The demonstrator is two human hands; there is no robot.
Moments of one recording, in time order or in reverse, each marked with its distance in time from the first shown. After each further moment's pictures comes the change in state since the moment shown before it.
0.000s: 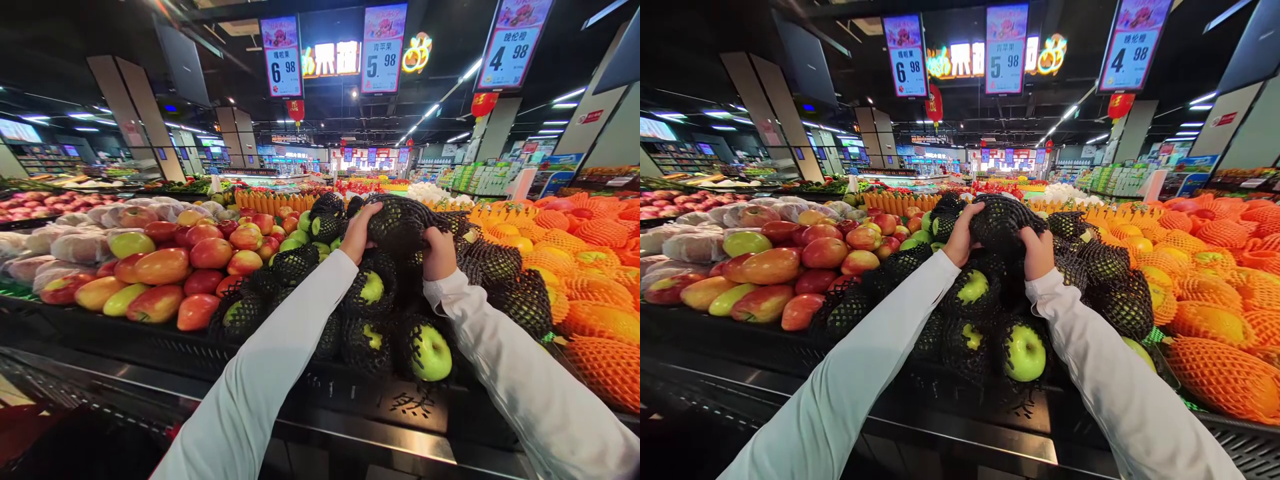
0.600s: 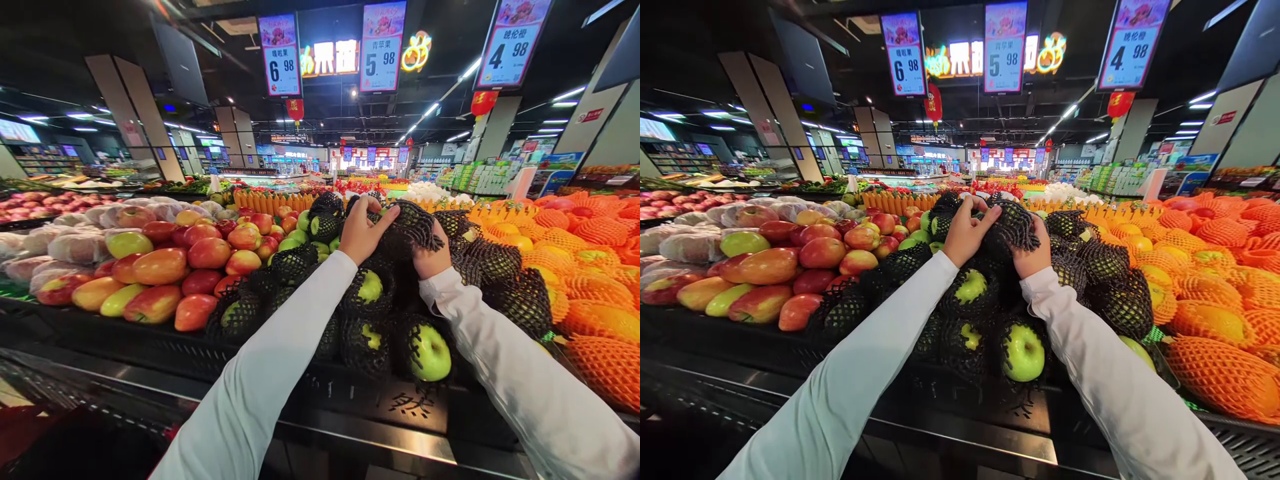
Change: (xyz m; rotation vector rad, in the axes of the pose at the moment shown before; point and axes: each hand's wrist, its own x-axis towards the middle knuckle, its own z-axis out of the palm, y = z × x) left_hand -0.001 -0.001 -0.001 0.639 0.054 0.649; right_hand -0.004 0.014 0.004 0.038 0.008 0.015
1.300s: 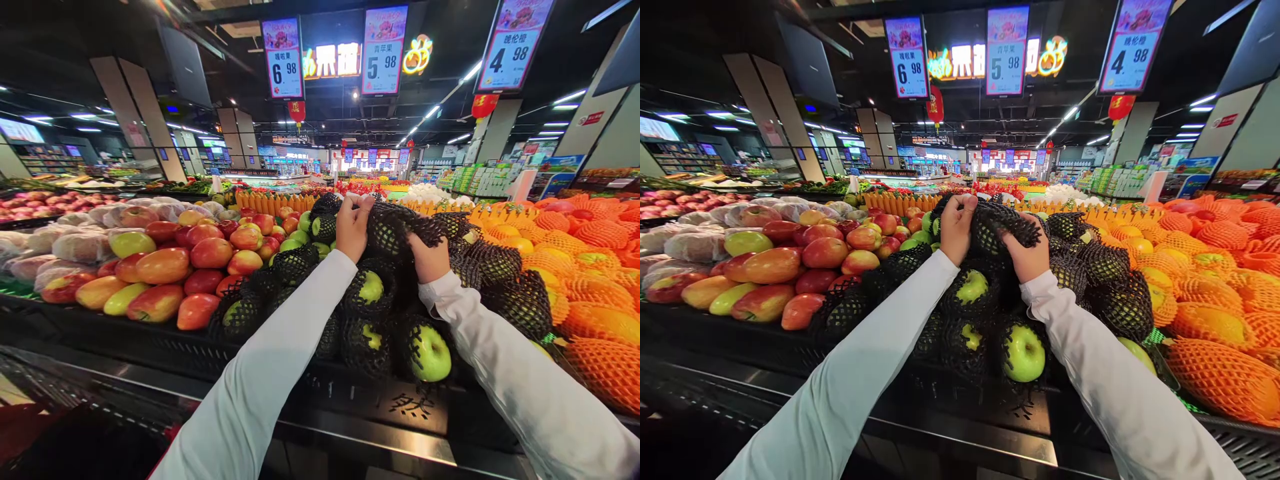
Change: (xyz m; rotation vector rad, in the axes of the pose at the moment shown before) left_hand 0.007 -0.003 -0.003 -0.414 0.185 -0.119; right_hand -0.003 -0.033 0.011 0.183 0.118 0.204
